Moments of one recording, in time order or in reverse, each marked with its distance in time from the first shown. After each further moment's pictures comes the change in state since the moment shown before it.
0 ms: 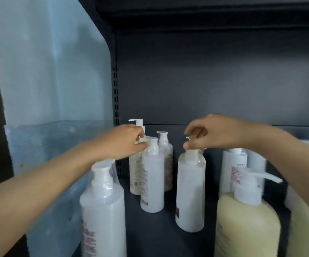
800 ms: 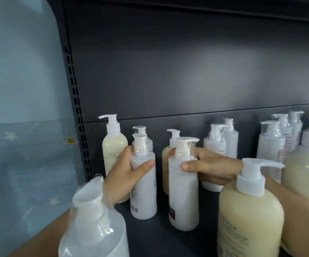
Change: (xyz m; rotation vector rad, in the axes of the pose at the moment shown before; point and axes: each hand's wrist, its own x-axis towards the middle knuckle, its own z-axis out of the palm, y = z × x) left_hand -0.002 0.011 0.092 -1.092 0.046 -0.070; right_hand -0.002 0.023 0.096 1.314 -0.148 0.025
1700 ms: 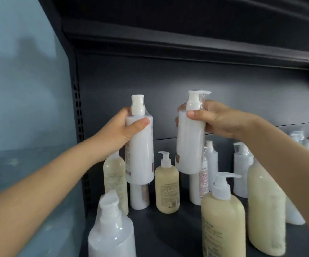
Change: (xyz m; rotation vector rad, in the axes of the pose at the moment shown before) left_hand 0.030 0.125 -0.059 -0.067 -0.130 0.294; right_hand -0.036 -0.143 -0.011 -0.337 0.412 -0.181
